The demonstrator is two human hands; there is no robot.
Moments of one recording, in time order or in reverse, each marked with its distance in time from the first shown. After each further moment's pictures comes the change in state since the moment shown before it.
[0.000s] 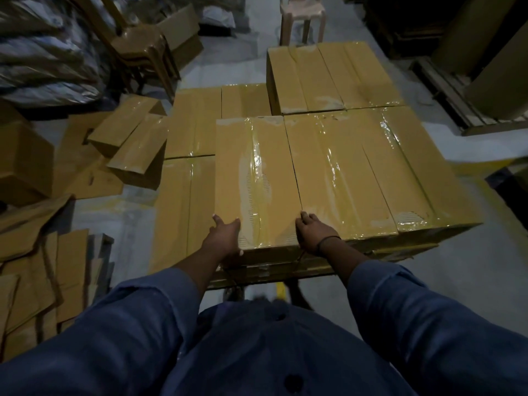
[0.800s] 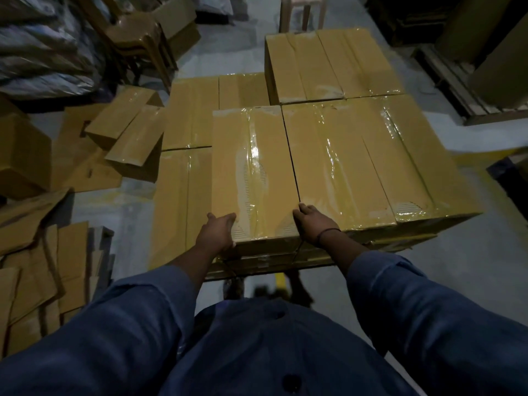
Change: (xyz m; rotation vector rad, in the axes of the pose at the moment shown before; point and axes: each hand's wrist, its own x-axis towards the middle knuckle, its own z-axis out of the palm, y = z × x) left_hand -0.020 -0.004 0.004 -0.142 0.092 -0.071; right_hand 0.005 0.012 0.012 0.032 0.070 -0.039
